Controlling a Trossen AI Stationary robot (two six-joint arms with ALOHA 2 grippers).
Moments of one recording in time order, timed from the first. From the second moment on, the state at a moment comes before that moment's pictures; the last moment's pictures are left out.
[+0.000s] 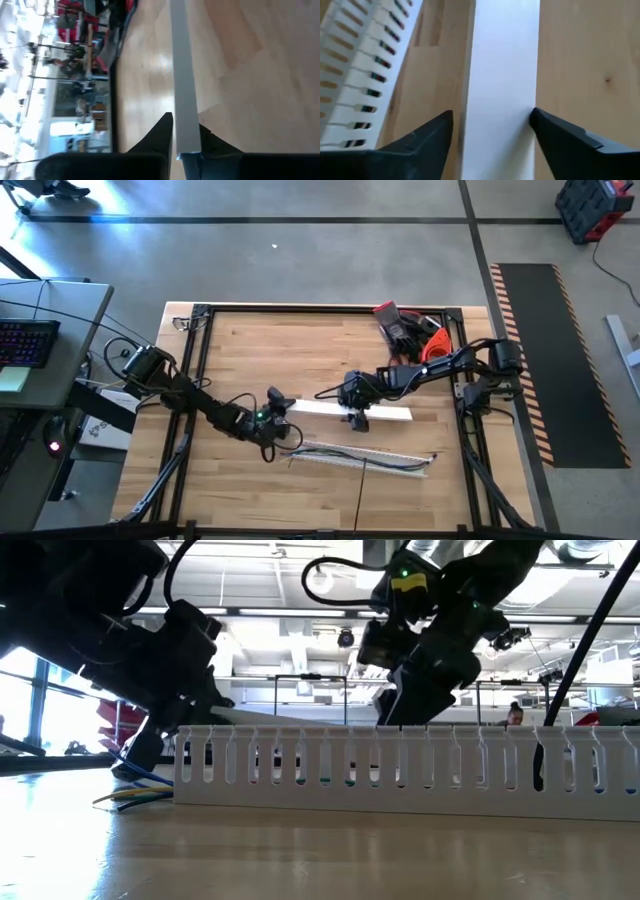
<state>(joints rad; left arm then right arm) -0.42 1.71 0.54 0.42 -0.97 0.63 0.00 1.75 0.90 -0.11 -0.19 0.02</state>
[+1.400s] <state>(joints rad) -0.16 1.51 0.37 0.75 -0.45 0.00 0.17 1.83 0.90 -0.11 0.35 -0.09</state>
